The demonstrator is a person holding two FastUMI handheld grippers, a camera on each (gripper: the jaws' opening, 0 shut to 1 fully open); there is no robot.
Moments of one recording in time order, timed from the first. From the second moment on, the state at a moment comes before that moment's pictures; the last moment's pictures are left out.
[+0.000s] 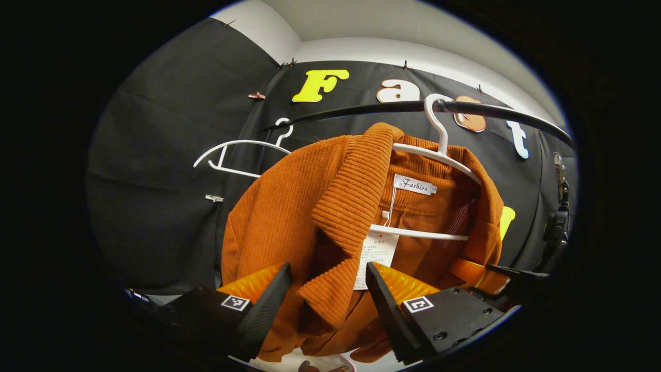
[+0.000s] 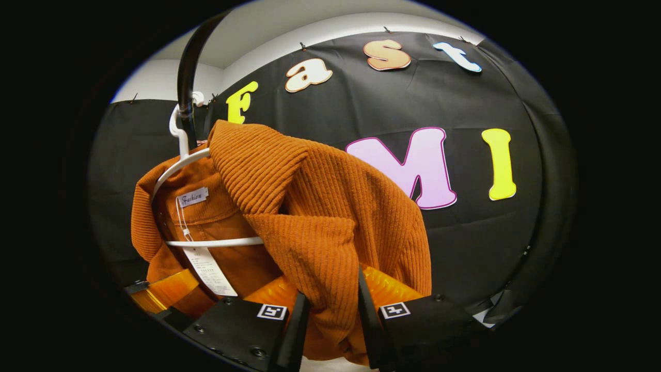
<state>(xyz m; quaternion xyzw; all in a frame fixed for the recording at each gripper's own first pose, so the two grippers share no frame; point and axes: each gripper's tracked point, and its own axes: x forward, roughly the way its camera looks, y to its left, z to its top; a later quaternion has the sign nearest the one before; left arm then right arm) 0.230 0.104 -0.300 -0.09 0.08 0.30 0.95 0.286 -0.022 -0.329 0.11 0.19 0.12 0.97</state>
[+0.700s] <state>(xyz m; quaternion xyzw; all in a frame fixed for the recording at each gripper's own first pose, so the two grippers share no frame) 0.199 0.148 -0.286 -0.06 0.11 0.32 0.94 0.266 -0.030 -0.291 0.19 0.18 0.23 0.94</state>
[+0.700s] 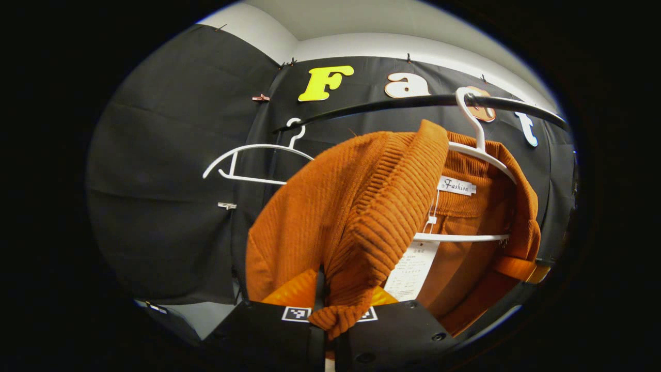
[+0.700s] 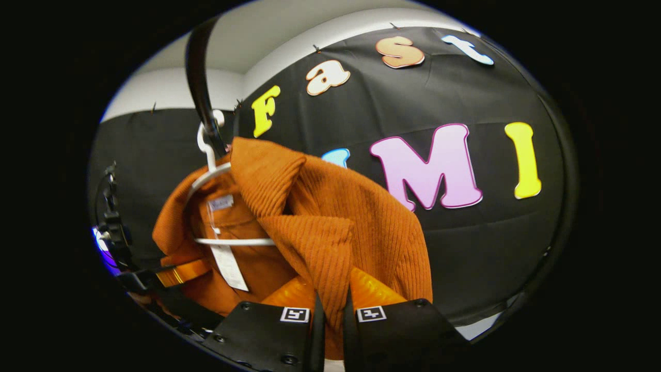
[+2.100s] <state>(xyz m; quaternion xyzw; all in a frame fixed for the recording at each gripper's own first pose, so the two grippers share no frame) 0.258 0.257 -0.216 0.08 0.21 0.12 0.97 0.391 -0.126 -0.221 0.26 0.11 0.18 0.94</state>
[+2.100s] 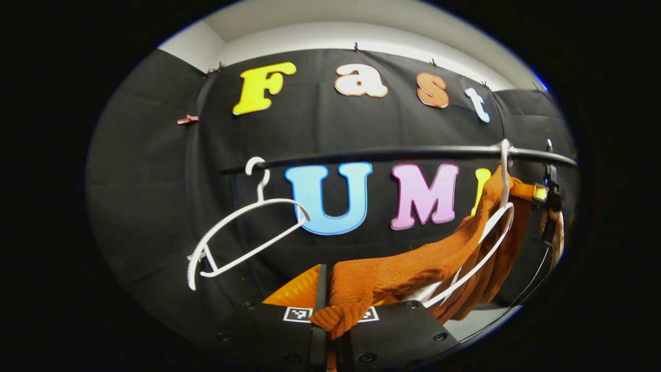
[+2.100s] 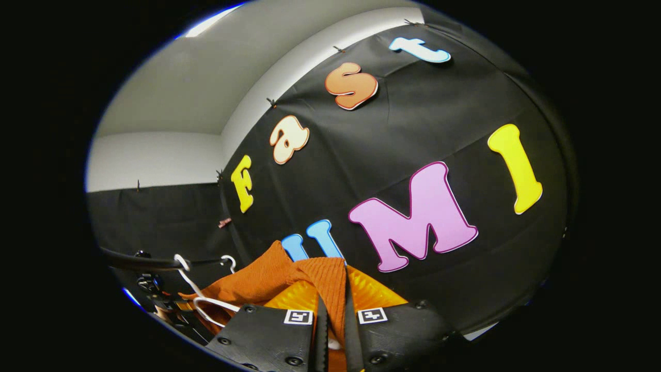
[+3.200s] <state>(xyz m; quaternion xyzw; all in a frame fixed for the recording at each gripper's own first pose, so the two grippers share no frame) 0.155 0.182 -0.400 -0.15 0.32 0.14 0.93 0.251 -0.041 -0.443 0.26 0.40 0.20 0.86</state>
